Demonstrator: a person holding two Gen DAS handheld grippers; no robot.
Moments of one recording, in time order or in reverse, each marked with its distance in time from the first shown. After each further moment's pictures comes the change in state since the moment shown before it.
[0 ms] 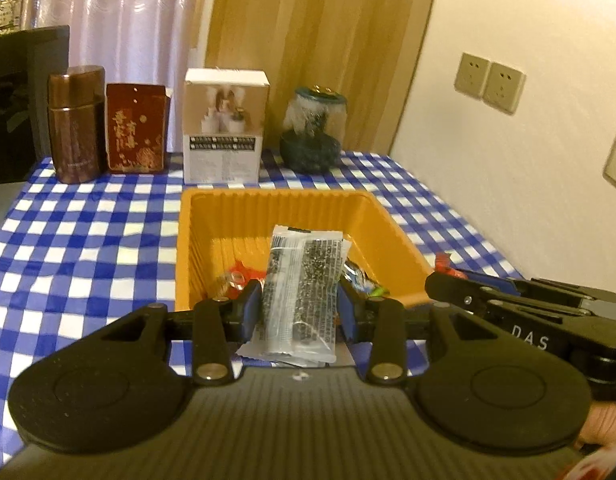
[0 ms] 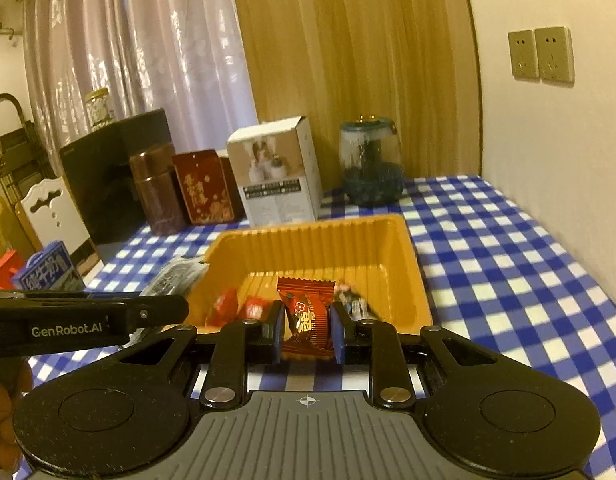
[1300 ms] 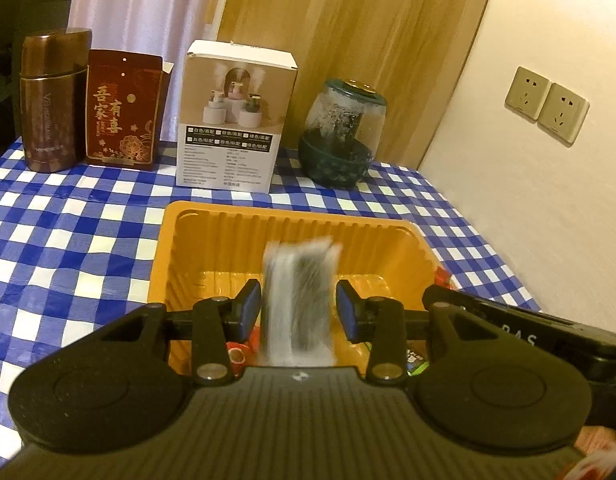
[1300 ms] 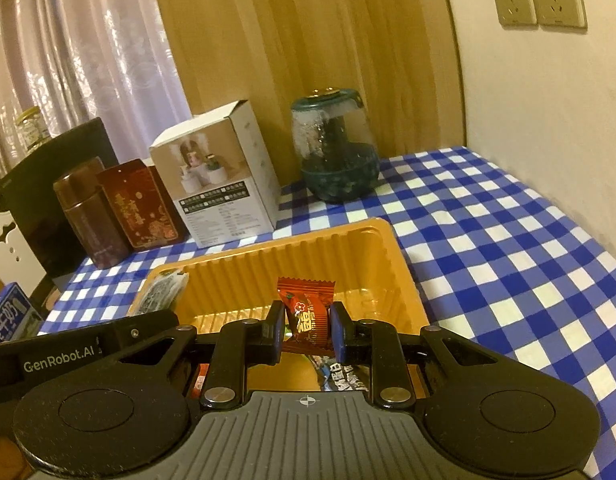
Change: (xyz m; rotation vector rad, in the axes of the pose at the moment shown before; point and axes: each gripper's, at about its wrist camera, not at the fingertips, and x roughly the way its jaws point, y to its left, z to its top) left arm 0.107 0.029 0.032 -0.097 0.024 -0.003; right arm 0.109 -0.038 0.030 0.146 0.065 -0.084
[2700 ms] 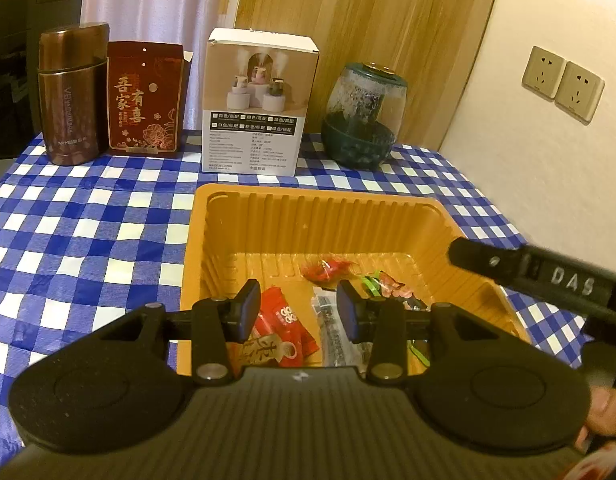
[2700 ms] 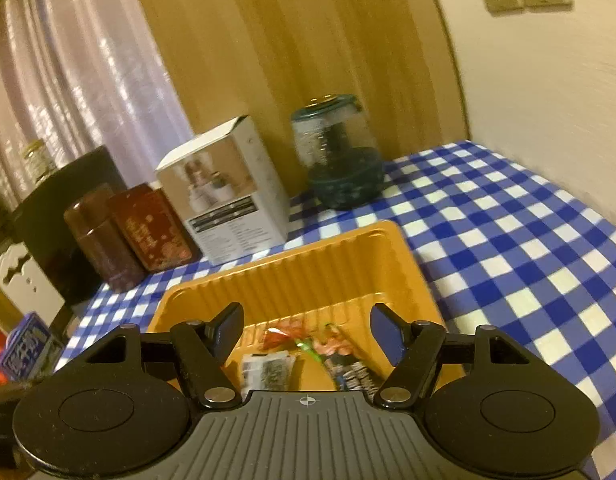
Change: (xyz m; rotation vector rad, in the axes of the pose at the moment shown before) left arm -0.003 0.007 -0.008 0.028 0.039 0.065; right arm -0.005 -0.008 0.003 0.100 -0.046 0.041
